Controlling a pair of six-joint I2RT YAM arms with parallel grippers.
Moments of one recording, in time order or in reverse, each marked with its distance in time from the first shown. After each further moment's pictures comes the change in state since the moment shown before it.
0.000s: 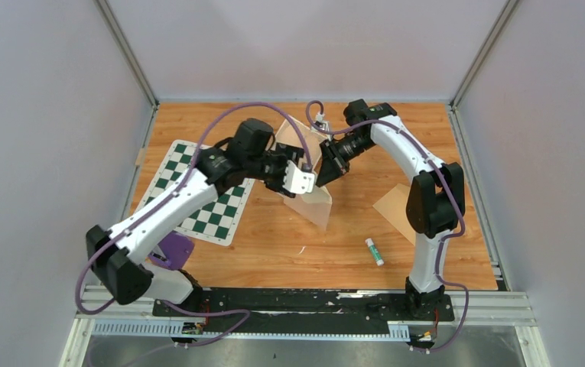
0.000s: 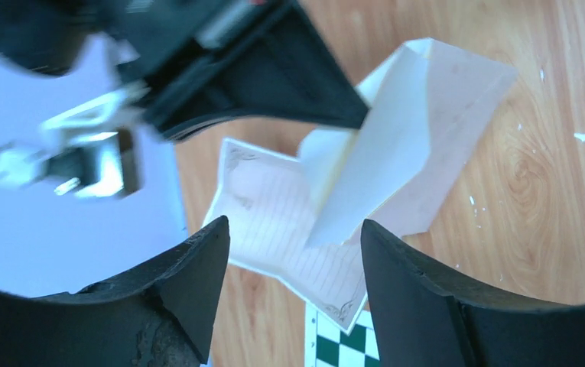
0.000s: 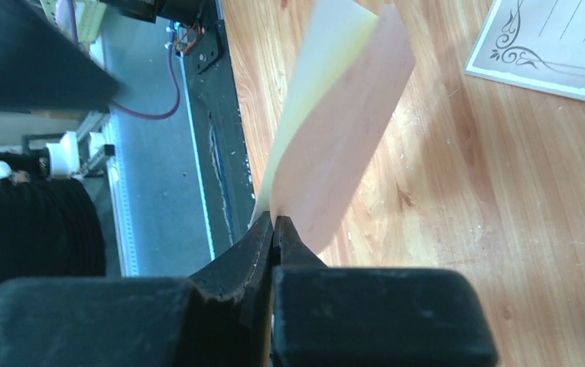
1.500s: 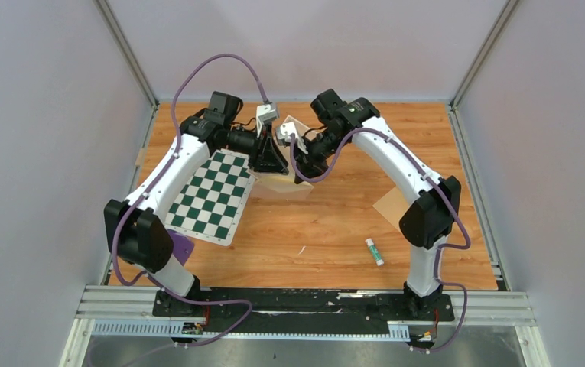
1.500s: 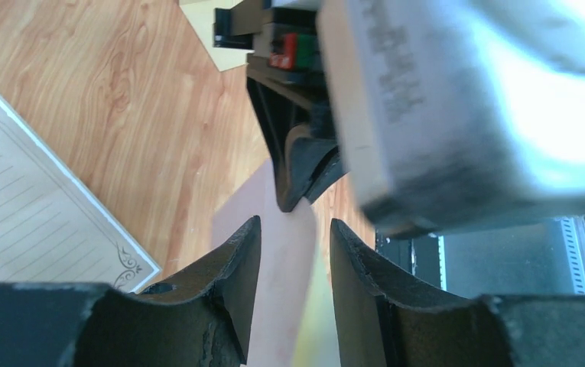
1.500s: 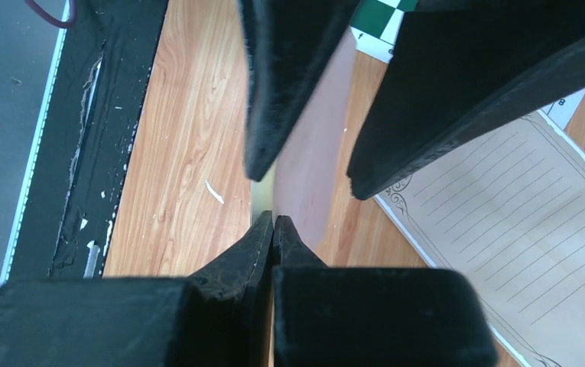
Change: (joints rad) left arm 0.378 0.168 0.174 -0.169 0.738 -0.788; right arm 0.228 -0.053 0.217 -0.047 0.198 -0.520
